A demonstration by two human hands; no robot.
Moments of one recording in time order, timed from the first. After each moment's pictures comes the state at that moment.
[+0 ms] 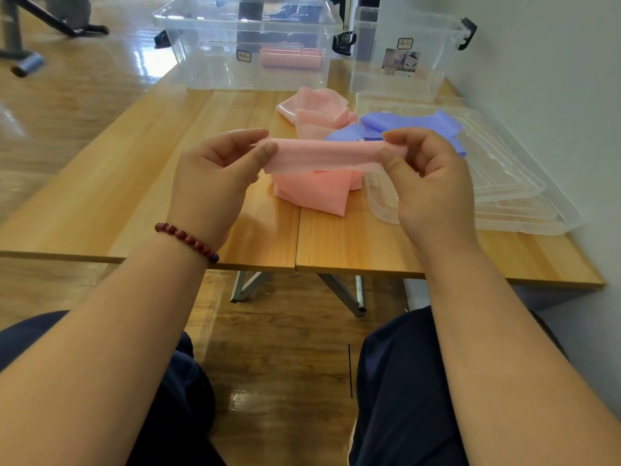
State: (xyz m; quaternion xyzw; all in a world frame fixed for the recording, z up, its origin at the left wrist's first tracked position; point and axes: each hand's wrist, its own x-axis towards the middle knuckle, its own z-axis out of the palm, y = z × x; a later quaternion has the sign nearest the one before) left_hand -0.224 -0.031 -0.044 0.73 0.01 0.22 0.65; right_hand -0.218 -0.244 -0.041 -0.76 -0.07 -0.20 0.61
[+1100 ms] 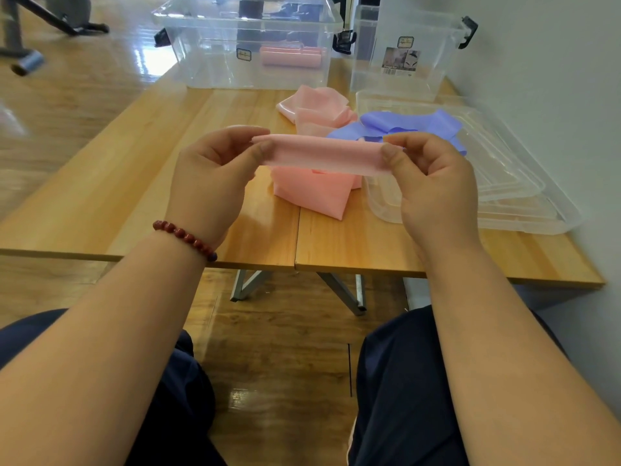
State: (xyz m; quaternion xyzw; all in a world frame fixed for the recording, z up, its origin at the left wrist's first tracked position) left_hand -0.226 -0.032 -0.043 0.74 -0.02 0.23 0.63; right_hand -0.217 -0.245 -0.040 -0.76 -0.06 -0.21 0.61
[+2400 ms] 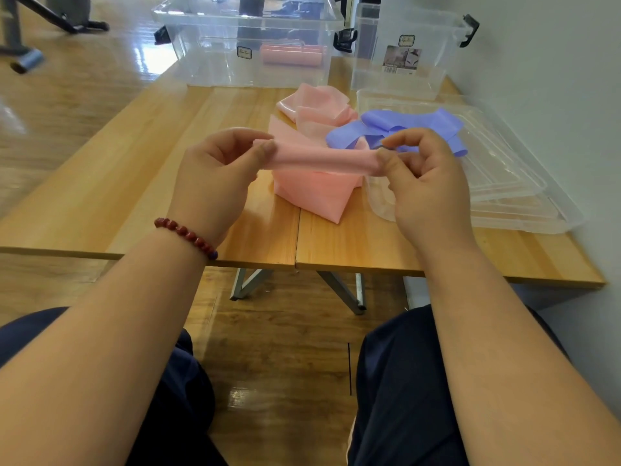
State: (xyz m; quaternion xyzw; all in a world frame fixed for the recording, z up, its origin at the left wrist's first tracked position) left_hand -0.225 -0.032 -0.044 0.76 0.01 0.20 0.62; right_hand -0.216 -0.244 -0.044 -0.80 -0.09 -0.21 0.56
